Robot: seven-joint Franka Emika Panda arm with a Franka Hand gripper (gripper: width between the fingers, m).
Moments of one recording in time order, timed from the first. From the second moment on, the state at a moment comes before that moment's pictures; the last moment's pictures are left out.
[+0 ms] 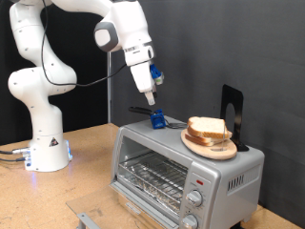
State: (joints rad) arm 0.20 -0.47 0.17 -2.60 0.26 2.46 0.14
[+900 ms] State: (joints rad) arm 0.23 -0.38 0.17 -2.64 0.39 2.57 0.03
